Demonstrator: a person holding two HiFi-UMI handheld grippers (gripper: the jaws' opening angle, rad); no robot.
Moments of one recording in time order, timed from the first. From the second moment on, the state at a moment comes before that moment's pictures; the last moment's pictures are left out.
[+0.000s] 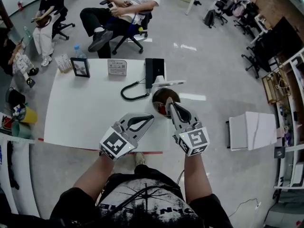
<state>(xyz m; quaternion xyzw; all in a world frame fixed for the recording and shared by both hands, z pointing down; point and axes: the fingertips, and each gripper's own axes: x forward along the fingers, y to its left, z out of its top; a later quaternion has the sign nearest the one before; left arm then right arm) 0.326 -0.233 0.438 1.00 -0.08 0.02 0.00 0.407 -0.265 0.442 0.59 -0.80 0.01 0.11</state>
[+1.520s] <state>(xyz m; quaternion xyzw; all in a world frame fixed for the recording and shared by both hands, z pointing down) 0.297 -0.247 0.429 0.99 -0.10 0.01 0.01 0.378 -0.265 0.444 0.58 -0.81 0.00 0.13</state>
